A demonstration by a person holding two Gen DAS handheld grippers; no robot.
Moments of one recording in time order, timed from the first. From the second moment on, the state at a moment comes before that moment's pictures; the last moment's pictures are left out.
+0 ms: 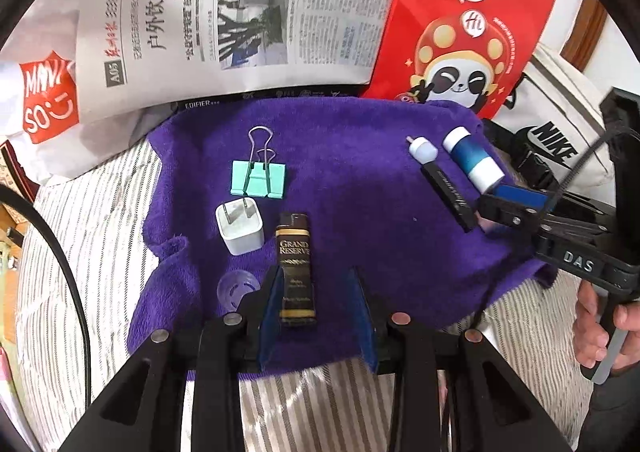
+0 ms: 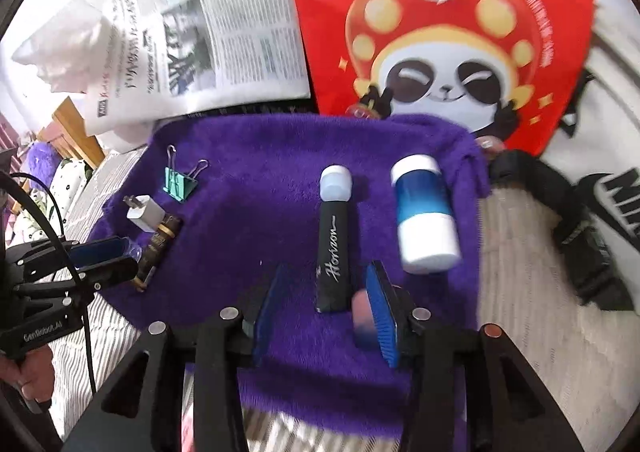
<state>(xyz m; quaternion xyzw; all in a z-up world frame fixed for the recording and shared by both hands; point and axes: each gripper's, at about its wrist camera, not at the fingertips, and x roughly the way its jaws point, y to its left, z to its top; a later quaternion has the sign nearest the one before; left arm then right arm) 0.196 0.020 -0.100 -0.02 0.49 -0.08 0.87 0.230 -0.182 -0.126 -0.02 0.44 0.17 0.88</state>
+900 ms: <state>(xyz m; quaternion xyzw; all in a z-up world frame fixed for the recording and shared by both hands) 0.108 -0.074 -0.128 0.02 0.50 -0.10 0.86 0.081 -0.304 -0.123 0.03 0.45 0.08 0.89</state>
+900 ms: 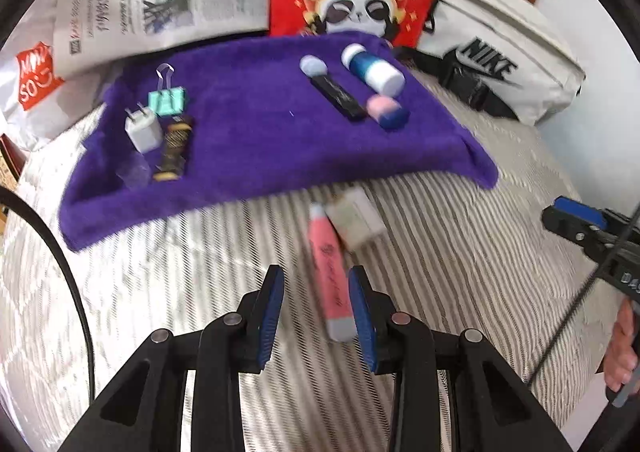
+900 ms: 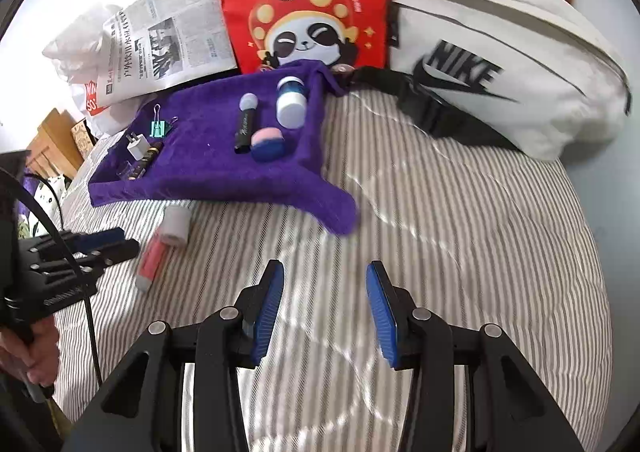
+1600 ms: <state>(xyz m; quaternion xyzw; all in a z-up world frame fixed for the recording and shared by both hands) 0.117 -0.081 -0.147 0.06 0.49 -0.08 0.87 0.067 -0.304 -0.150 0.06 0.47 0.09 0.88</state>
